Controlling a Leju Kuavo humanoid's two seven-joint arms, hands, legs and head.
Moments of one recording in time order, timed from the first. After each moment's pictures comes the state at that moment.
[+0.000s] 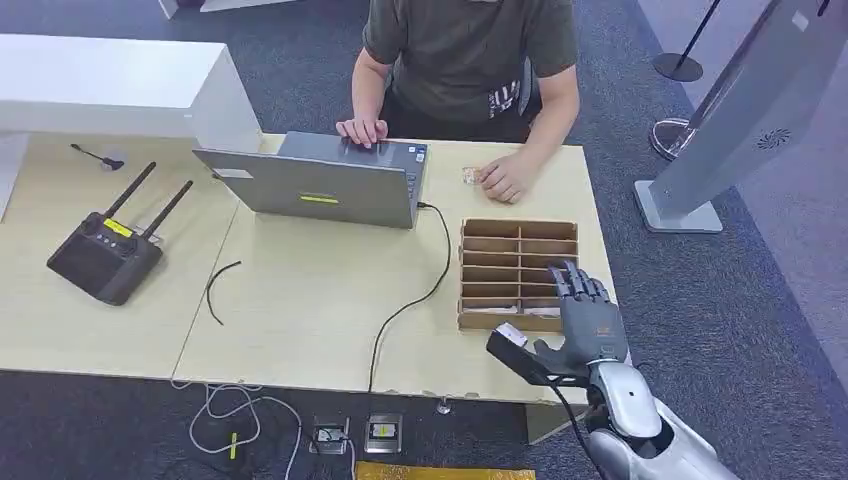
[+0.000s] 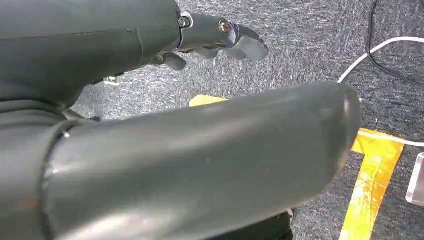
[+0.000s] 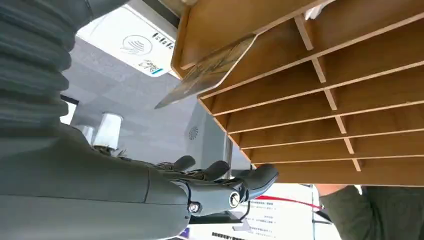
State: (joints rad) left arm -0.12 0.07 -1.26 -0.25 1.29 0.50 -0.15; right arm -0.38 -0.45 0.93 -1.48 0.92 -0.35 0.57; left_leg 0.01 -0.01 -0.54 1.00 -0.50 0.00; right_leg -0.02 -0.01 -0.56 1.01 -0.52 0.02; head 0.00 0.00
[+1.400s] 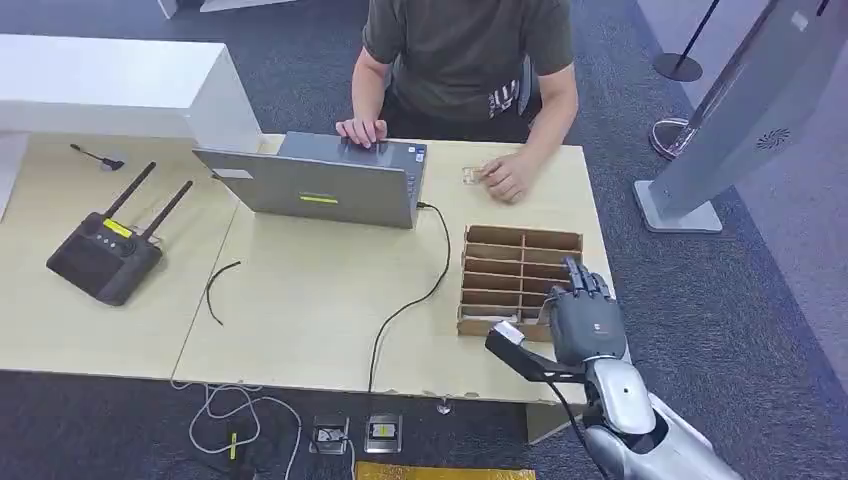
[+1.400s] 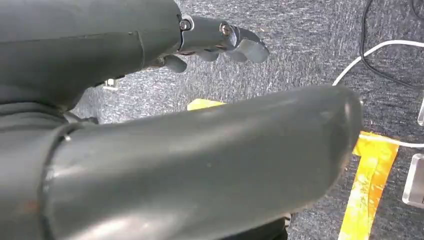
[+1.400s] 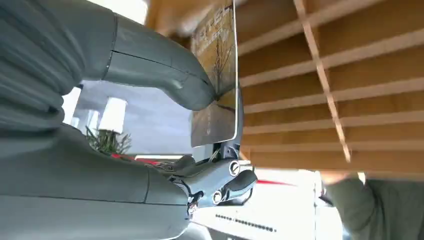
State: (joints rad) left arm -0.14 0.08 -1.26 -0.25 1.28 0.50 -0.14; right arm -0.42 -0.44 0.96 -1.44 0.98 -0.38 0.60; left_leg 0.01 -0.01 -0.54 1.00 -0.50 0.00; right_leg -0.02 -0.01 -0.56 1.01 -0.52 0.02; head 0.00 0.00
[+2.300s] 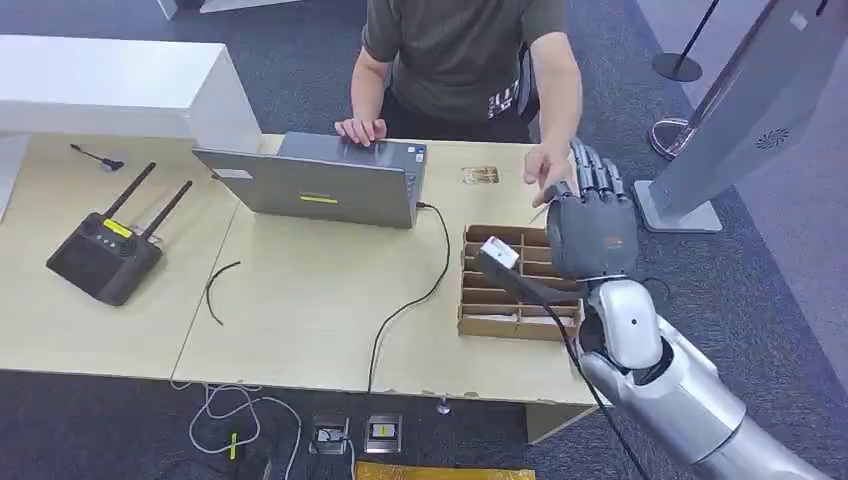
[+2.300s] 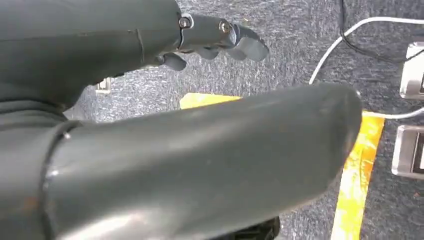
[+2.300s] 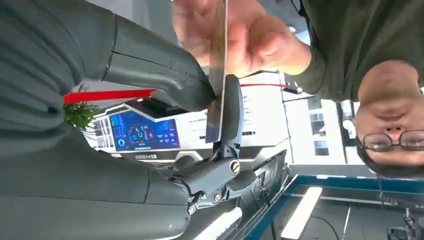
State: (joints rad) left arm -0.17 0.06 -1.26 -0.25 1.20 0.48 -0.11; right arm -0.65 -0.37 0.92 -1.50 1.13 -0.44 0.56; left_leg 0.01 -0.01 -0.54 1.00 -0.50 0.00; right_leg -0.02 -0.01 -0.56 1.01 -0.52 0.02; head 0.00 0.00
